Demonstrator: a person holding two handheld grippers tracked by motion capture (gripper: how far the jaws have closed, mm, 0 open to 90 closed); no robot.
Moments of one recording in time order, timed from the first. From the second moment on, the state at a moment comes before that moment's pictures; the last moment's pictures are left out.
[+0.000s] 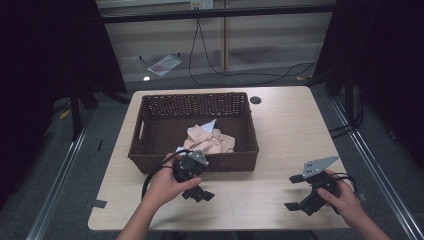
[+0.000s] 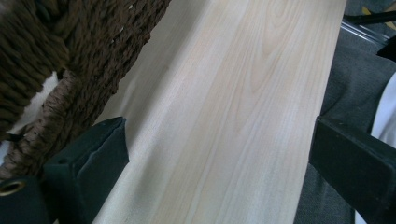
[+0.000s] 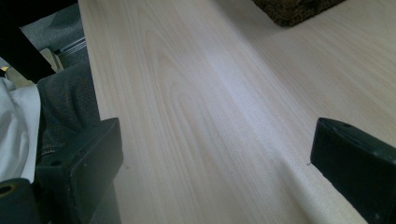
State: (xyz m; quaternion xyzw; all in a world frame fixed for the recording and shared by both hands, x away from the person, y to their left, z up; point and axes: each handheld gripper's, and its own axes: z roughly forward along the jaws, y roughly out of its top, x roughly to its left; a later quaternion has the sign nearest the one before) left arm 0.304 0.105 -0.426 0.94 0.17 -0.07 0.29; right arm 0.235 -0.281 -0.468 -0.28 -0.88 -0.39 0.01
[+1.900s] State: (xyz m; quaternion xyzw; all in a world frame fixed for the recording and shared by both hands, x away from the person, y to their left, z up) left arm 0.396 0.088 -0.352 0.92 0.26 -0.10 0.26; right arm 0.235 -0.281 -0.468 -0.28 -0.88 -0.39 0.01
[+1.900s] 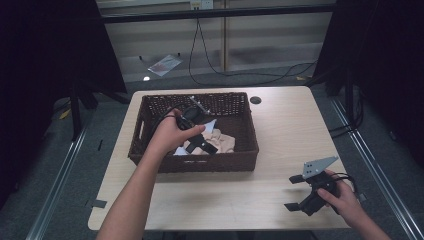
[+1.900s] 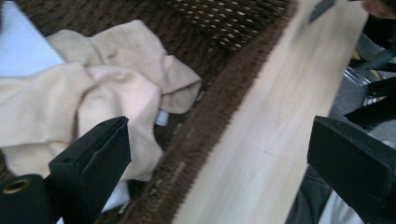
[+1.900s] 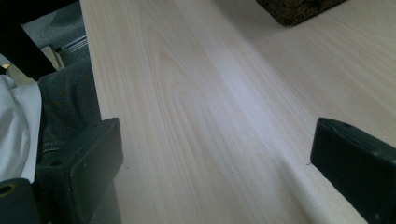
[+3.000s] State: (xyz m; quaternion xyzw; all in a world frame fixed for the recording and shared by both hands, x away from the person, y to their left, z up) left arm 0.442 0.087 -0.417 0.93 0.31 -0.05 0.20; right arm 0.235 -0.281 -0.468 -0.27 -0.88 -0.39 0.01
